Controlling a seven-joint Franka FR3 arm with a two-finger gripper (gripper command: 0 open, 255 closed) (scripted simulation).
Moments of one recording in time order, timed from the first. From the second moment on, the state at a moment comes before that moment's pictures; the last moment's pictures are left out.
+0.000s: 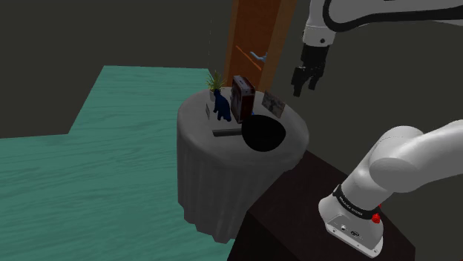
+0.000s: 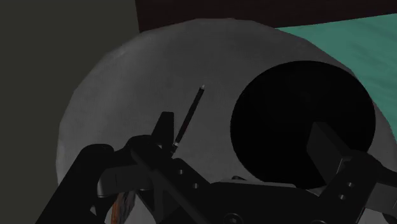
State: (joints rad) arm -0.04 -0.63 -0.05 -2.43 -0.11 1.67 0.08
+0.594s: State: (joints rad) arm -0.09 -0.37 -0.16 -2.38 -0.14 1.93 0.00
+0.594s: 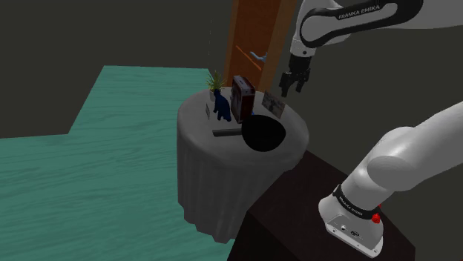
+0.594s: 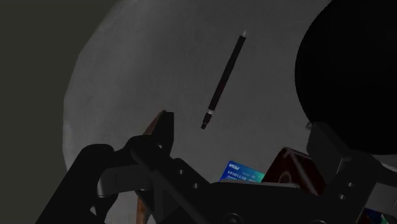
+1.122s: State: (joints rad) arm -0.12 -0.10 -0.25 -2.25 -0.10 2.12 -0.08
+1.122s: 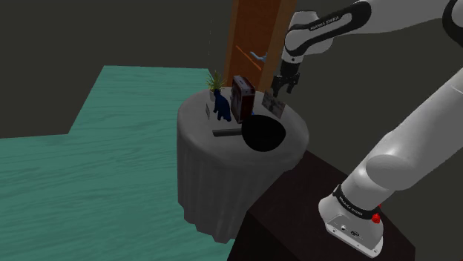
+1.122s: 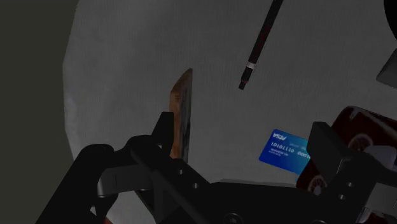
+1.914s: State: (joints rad) arm -0.19 0.22 -0.29 -2.06 0.03 2.27 -0.21
